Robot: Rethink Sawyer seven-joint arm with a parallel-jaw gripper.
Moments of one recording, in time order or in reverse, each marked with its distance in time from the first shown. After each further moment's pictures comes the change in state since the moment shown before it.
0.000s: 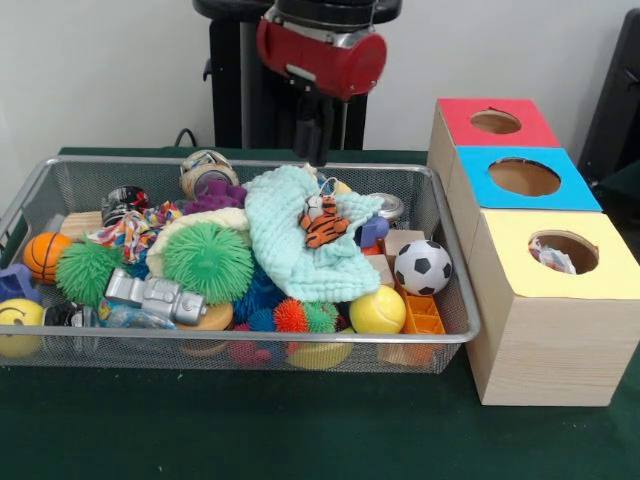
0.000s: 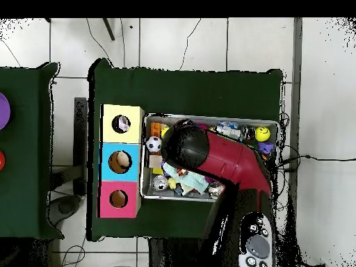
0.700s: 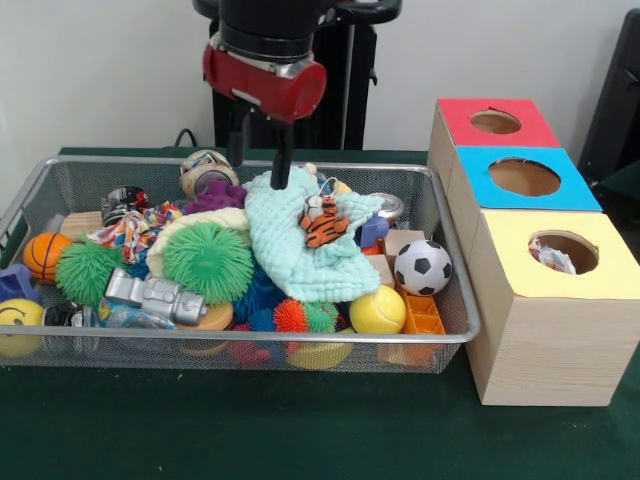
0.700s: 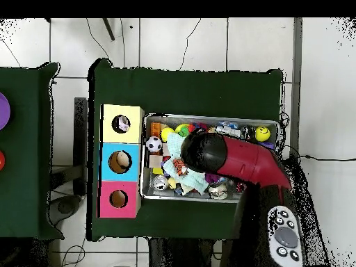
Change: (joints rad) arm -0.156 -0.007 0.130 0.017 -0.191 0.000 -0.003
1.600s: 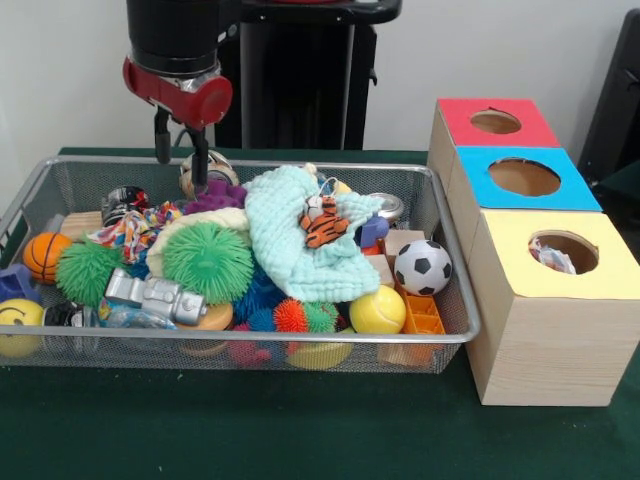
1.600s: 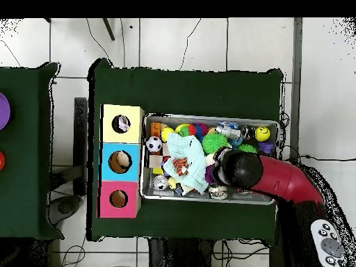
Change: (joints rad) arm -0.221 -0.006 0.117 0.100 -0.149 -0.002 0.000
